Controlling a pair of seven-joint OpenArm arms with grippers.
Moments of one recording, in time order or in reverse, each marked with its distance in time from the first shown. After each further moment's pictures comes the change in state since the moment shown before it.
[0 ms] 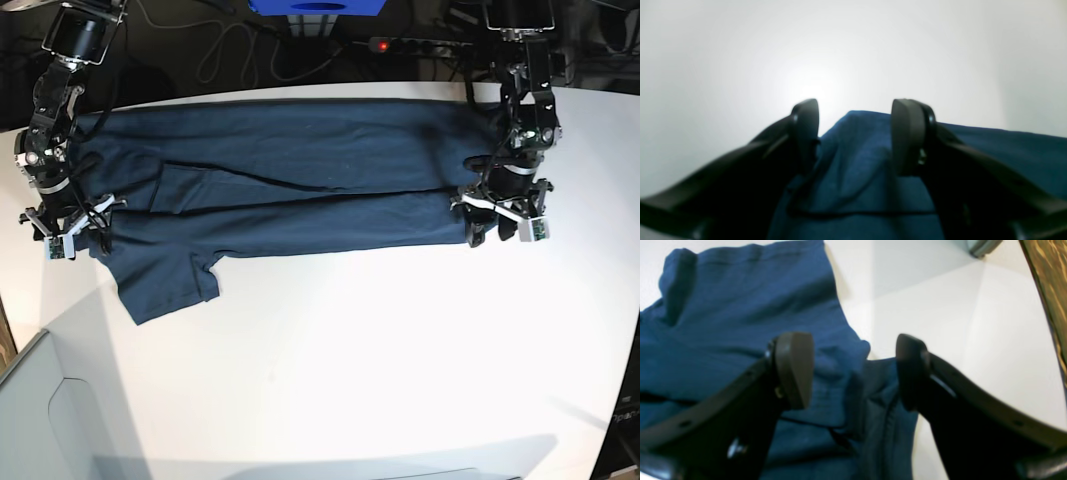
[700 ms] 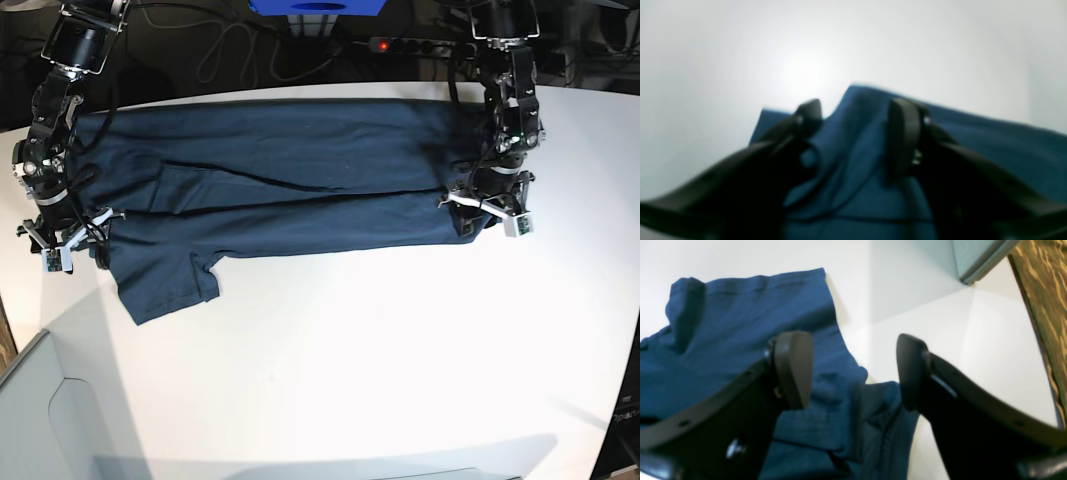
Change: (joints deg) left arm -2.3 3.2 0.3 -7.3 0.3 0.3 0.3; right arm 2.9 -0.1 -0.1 0.2 0.0 0.0 -0.5
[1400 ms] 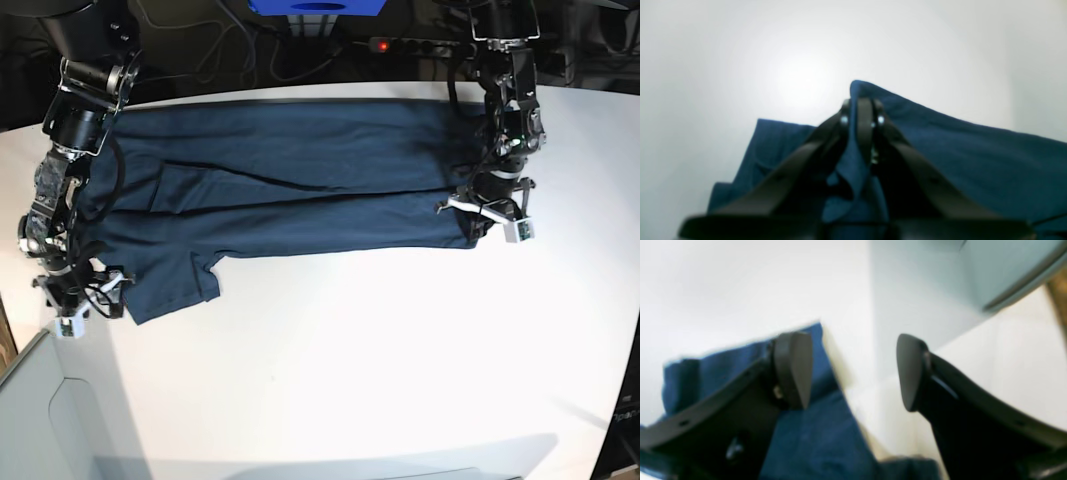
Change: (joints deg) left arm 0.3 0.0 -0.1 2.1 -0.2 0.0 -0.3; right arm 20.7 0.0 -4.4 -18.9 -0.4 -0.2 -10.0
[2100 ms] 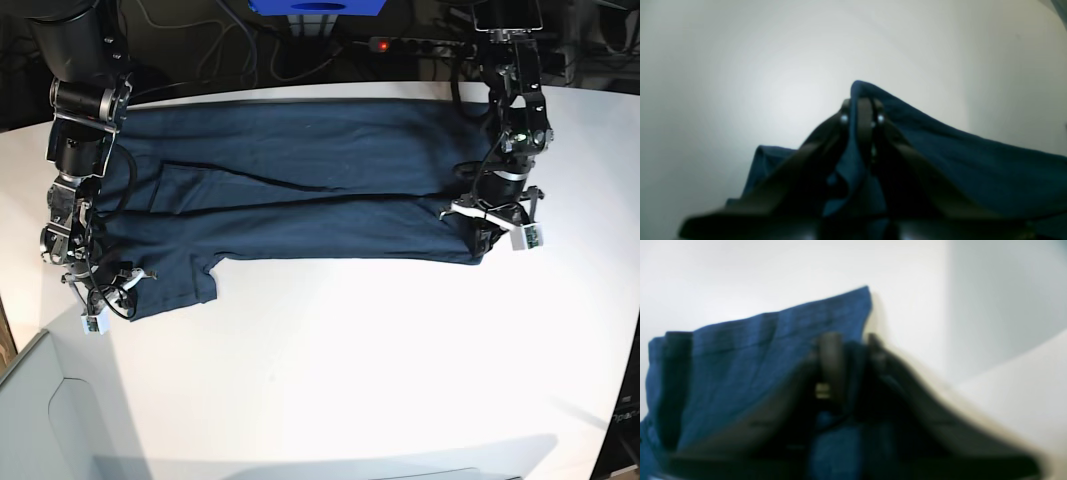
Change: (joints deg) left arm 1.6 0.0 -0.1 9.1 0.3 0.0 0.5; right arm 5.9 1.0 -5.7 -19.6 0.3 0.0 7.0
